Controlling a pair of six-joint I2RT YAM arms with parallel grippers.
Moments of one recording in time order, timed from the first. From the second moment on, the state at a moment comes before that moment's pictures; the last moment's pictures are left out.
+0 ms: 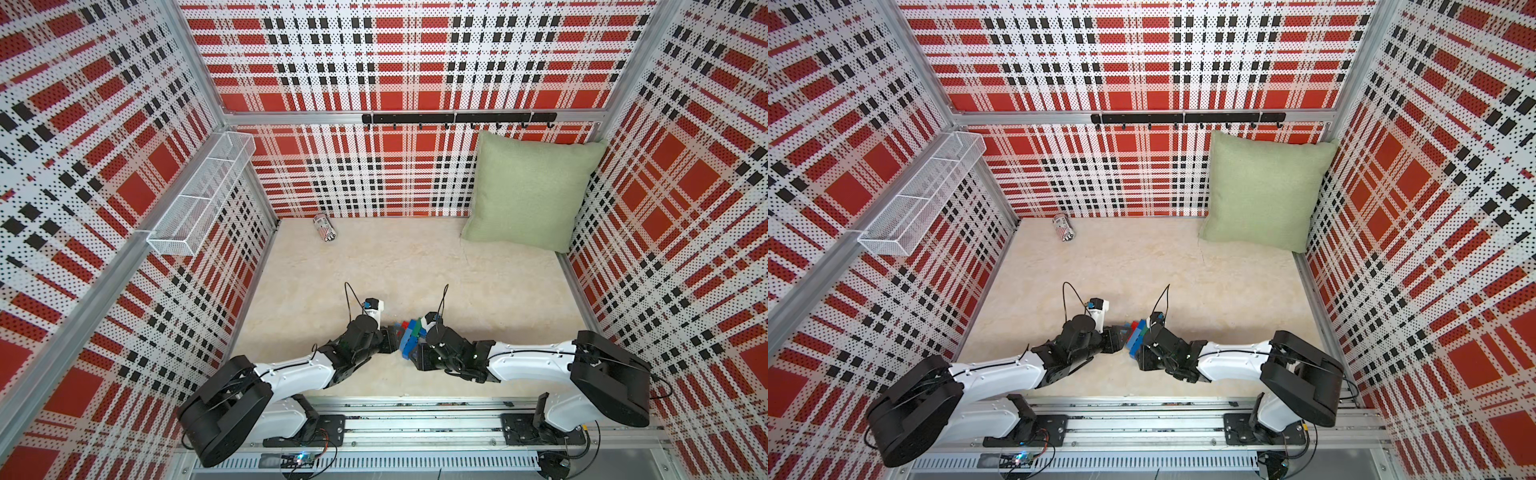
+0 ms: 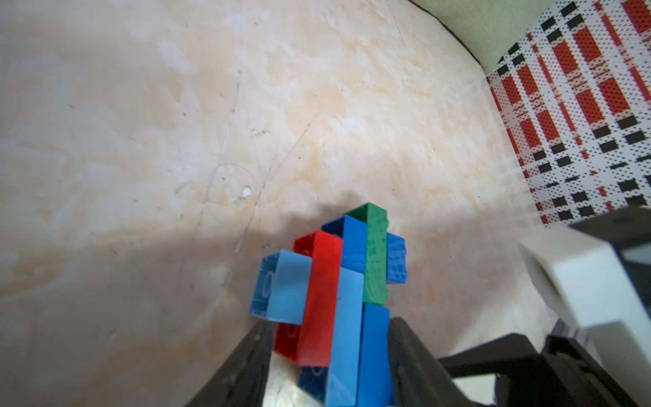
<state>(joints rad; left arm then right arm) -0.73 1.27 0.35 0.33 0.02 -0.70 1.06 1.48 0.61 0.06 0.01 0.90</state>
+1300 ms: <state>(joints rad) -0.67 1.47 0.34 0.48 0.22 -0.66 0.95 1.58 0.49 0.41 -0.10 1.23</state>
